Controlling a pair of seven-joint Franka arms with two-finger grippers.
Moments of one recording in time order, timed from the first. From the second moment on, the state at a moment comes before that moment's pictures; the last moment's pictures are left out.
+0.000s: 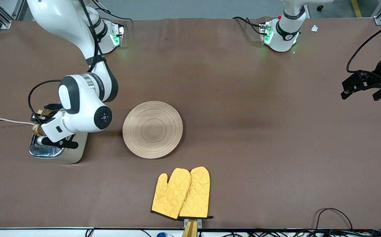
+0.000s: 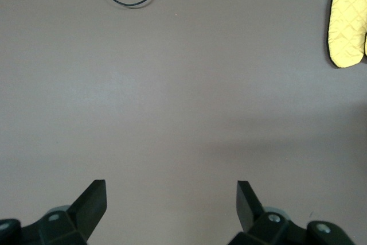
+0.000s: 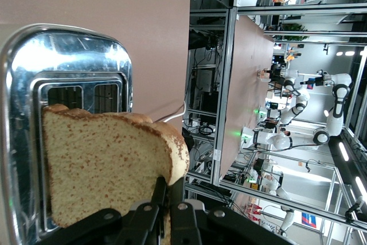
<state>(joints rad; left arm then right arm) -0.07 0.01 0.00 -1.54 -0.01 1.69 0.00 0.48 0.47 -0.20 -1.59 -0.89 1.46 0.48</state>
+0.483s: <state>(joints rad) -0.07 0.01 0.00 -1.54 -0.01 1.69 0.00 0.47 0.47 -0.20 -1.59 -0.89 1.47 0.48</state>
